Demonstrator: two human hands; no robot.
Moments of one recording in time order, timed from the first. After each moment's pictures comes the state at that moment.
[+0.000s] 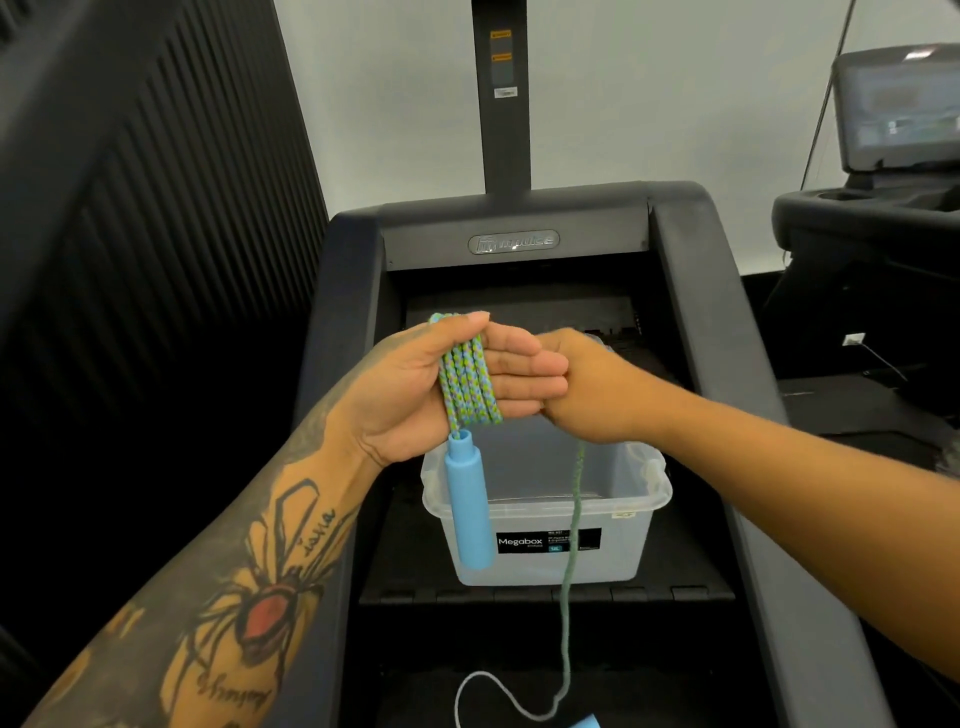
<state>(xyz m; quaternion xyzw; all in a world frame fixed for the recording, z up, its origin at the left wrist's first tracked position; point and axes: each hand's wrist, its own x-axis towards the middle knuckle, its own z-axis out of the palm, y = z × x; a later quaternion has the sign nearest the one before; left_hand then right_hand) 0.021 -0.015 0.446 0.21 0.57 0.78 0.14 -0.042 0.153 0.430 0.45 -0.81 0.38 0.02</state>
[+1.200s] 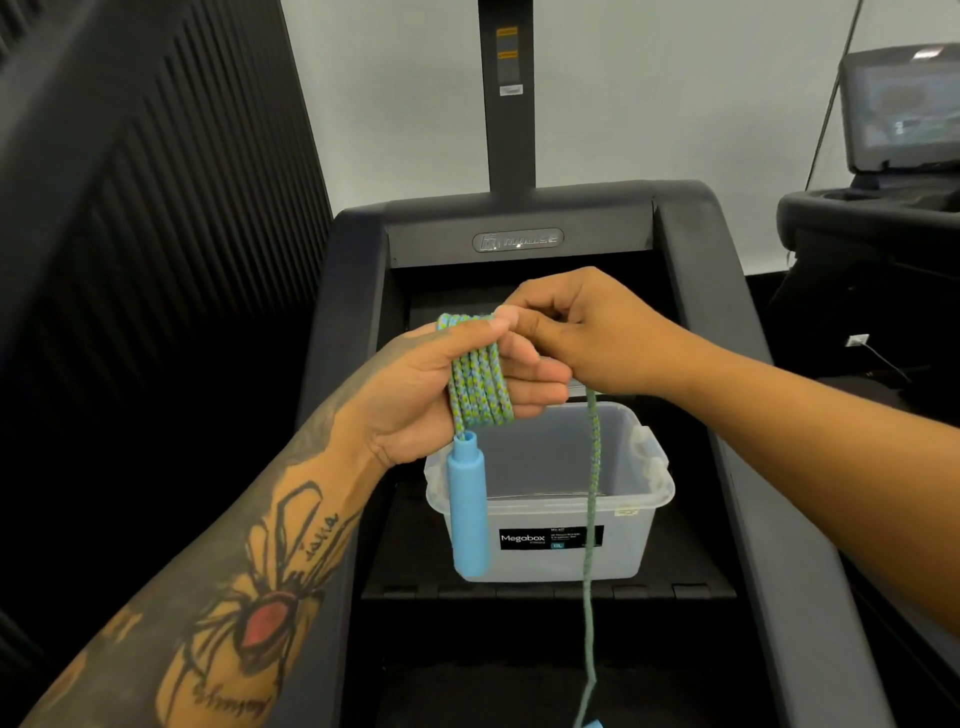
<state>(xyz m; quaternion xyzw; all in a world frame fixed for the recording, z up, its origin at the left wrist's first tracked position) 0.032 -0.007 0.448 0.16 0.63 0.76 0.07 -0.042 0.153 0.462 0.48 -0.76 0.42 0.09</state>
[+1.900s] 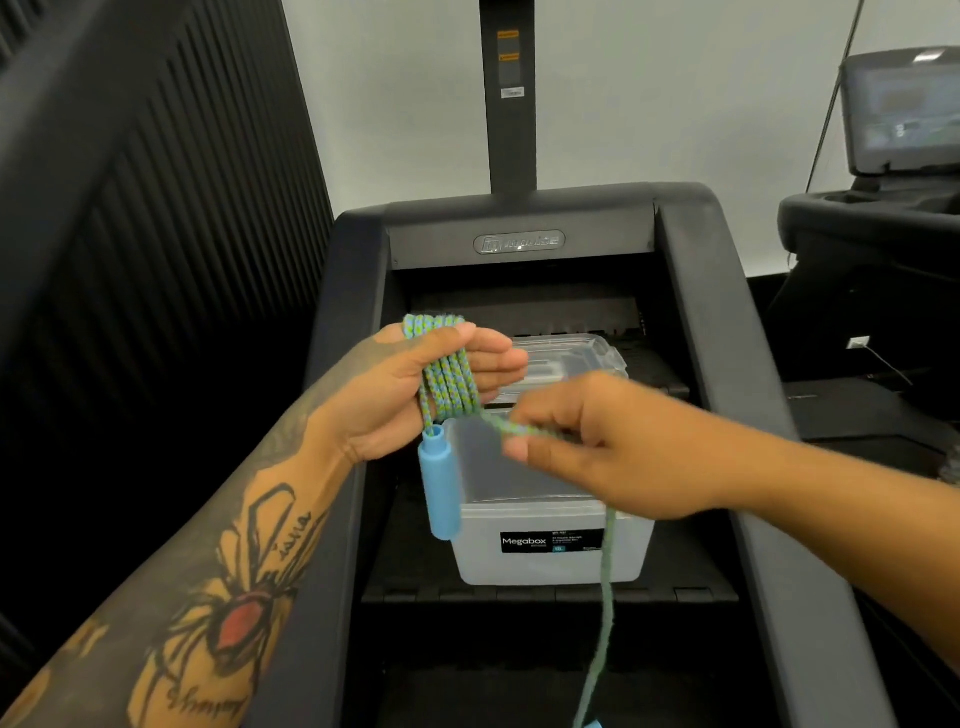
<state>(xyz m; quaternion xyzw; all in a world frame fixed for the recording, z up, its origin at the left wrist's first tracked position) 0.031 -0.029 0.446 0.11 0.63 0.77 0.01 0.019 0.176 0.440 0.51 -0.80 0.31 -0.02</state>
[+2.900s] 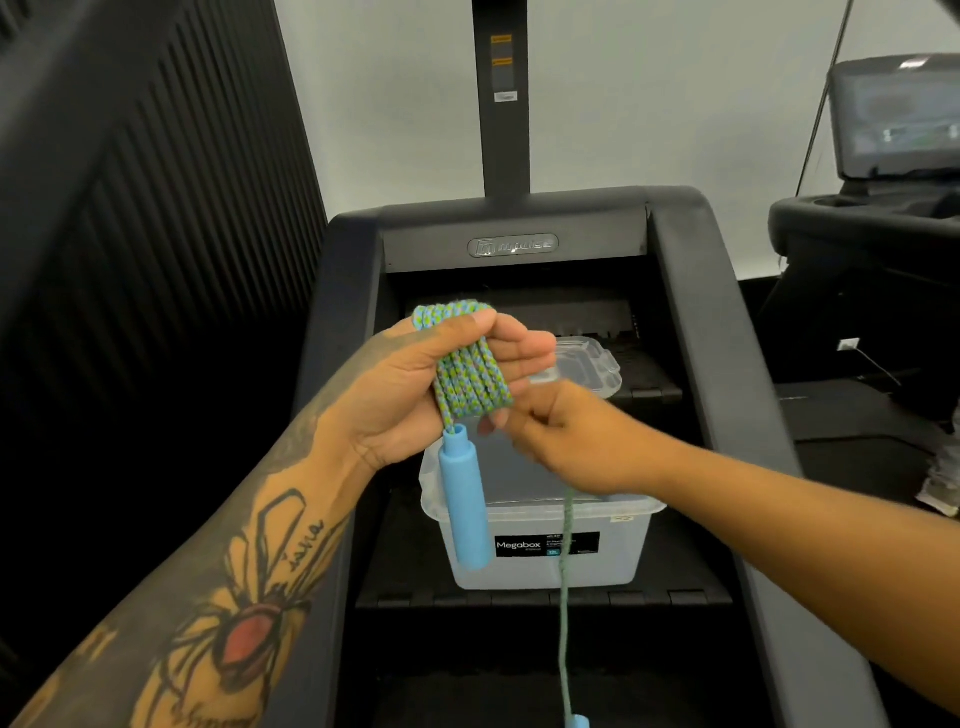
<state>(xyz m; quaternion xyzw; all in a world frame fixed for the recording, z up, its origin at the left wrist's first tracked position) 0.034 -0.009 0.452 0.17 0.58 0.79 0.02 -0.028 0.150 0.398 0.43 -0.80 0.43 -0.04</state>
